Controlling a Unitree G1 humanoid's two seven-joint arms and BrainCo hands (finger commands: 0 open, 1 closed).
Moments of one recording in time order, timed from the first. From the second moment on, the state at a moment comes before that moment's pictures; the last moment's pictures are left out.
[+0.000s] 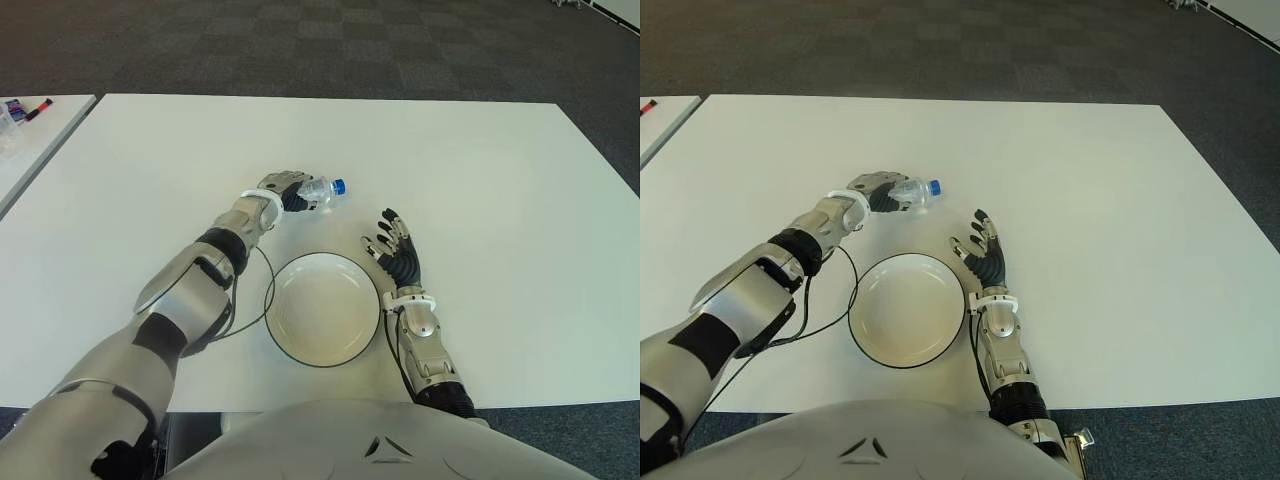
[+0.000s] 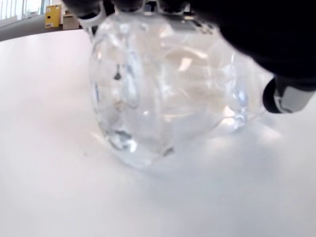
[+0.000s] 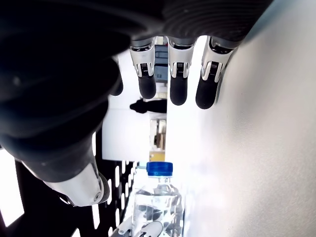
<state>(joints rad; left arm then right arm) -0.80 0.22 -0.68 1.20 0.71 -0.10 0.03 0.07 0.05 0.10 0.34 -0.12 -0.31 -0.13</state>
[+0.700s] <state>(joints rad) -0.82 0.22 -0.71 1.21 0.74 -0.10 0.04 0.06 0.05 0.09 0.34 -0.11 -0.32 -0.13</state>
